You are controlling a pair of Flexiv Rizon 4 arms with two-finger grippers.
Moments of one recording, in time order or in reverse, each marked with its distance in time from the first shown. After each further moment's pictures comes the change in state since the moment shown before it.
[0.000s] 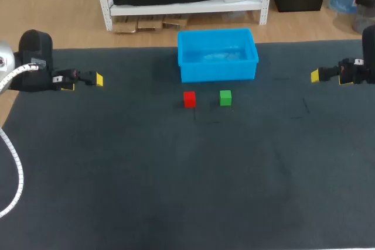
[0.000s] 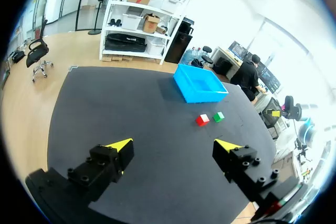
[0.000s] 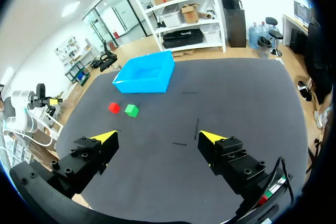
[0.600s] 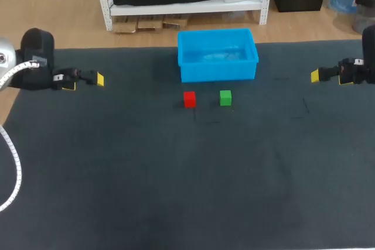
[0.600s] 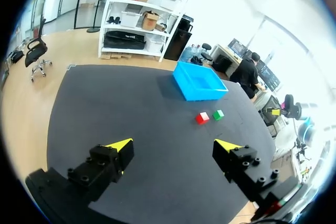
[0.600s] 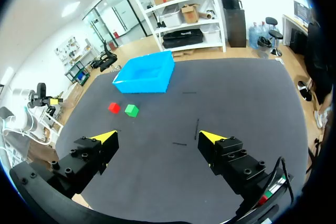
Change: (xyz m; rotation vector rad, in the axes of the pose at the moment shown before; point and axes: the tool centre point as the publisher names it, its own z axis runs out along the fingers) left arm -0.001 0.000 0.003 0.004 0.032 0.003; right arm 0.000 0.000 0.000 0.000 0.000 0.000
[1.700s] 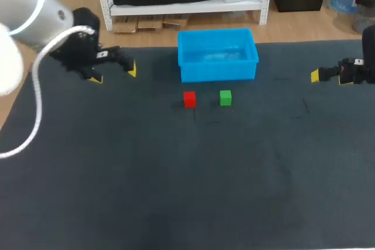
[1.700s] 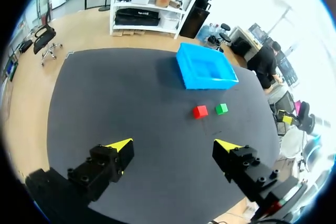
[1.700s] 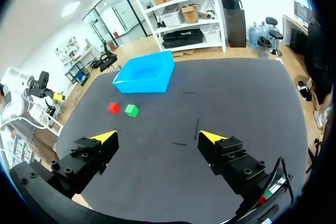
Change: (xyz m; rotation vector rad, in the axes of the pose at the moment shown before) left arm -0.021 -0.056 0.038 -0.149 0.222 -0.095; right arm 0.000 0.000 0.000 0.000 0.000 0.000
